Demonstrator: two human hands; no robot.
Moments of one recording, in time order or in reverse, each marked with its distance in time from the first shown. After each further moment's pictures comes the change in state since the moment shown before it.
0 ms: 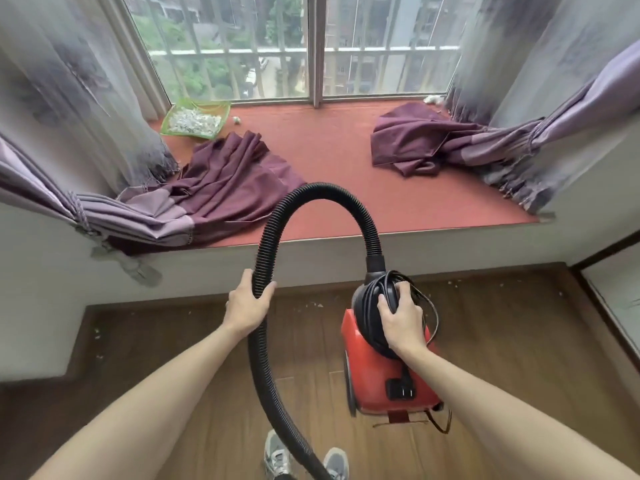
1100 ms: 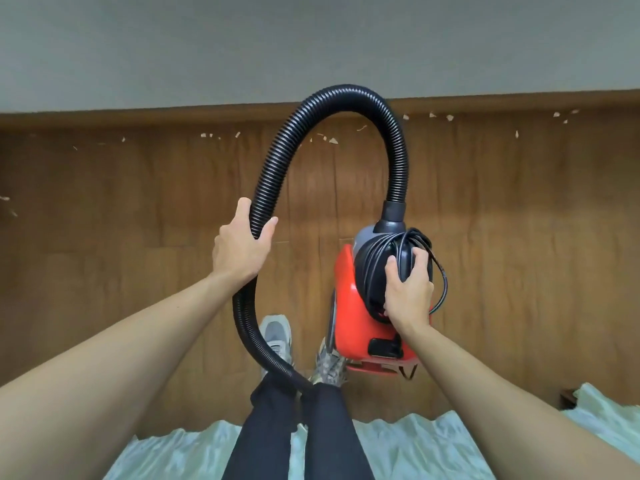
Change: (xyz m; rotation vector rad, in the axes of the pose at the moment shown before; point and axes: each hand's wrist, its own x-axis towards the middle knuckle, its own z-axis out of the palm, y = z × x) left_hand 0.081 -0.294 0.286 0.265 -0.081 -0.173; right_hand 0.011 0.362 0.271 -0.018 -0.083 0.393
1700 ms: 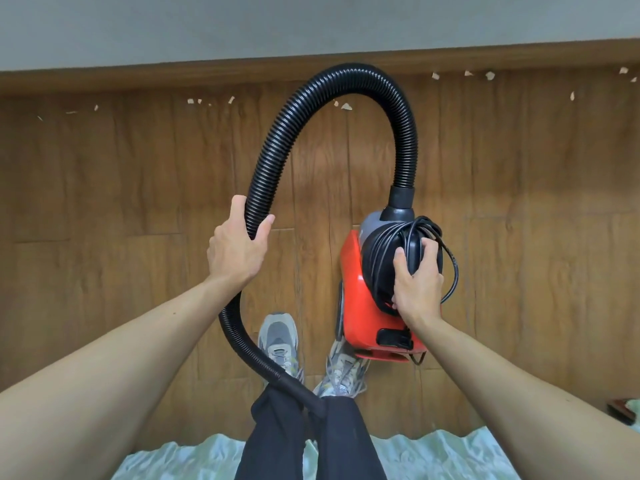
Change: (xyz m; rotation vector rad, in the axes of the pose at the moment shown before) left_hand 0.039 -0.071 0.078 0.036 0.043 0.003; right_hand 0.048 0.068 0.070 -0.012 -0.059 0.035
